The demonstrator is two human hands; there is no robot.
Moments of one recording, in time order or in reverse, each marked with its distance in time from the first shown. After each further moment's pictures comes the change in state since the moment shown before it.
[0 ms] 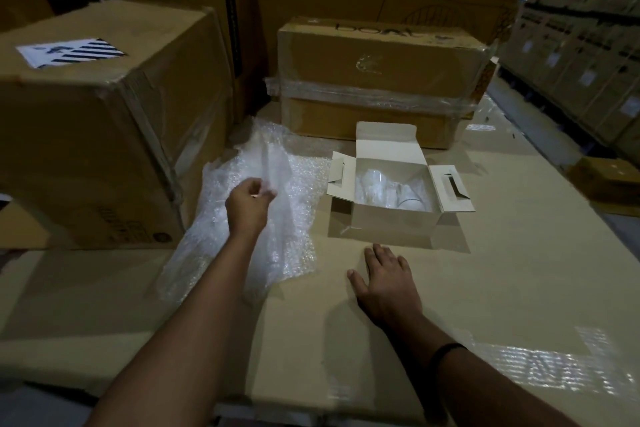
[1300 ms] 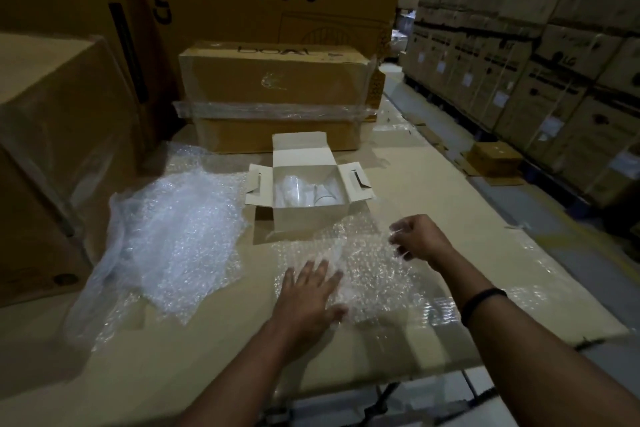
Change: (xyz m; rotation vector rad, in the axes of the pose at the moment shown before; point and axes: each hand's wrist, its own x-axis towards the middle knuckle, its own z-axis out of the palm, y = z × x) left_hand -0.210 0.009 0.094 0.838 -0.930 0.667; right_hand -0.037 0.146 -0.149 0.749 0.023 0.542
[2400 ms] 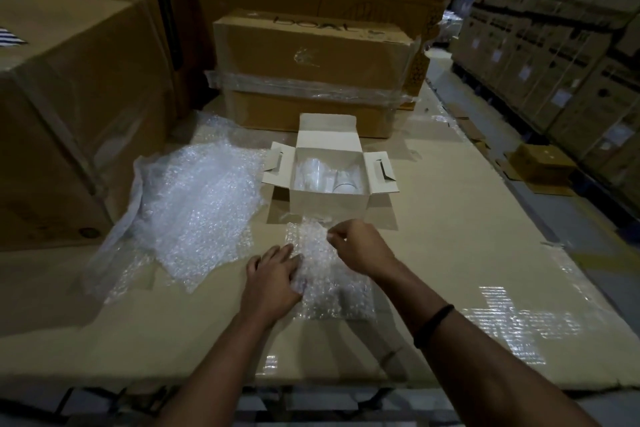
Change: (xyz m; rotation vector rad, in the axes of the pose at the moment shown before) left_hand -0.008 -0.047 0.007 -0.120 0.238 -0.316; right_hand -0.029 -0.051 0.098 -0.422 -0.229 -0.442
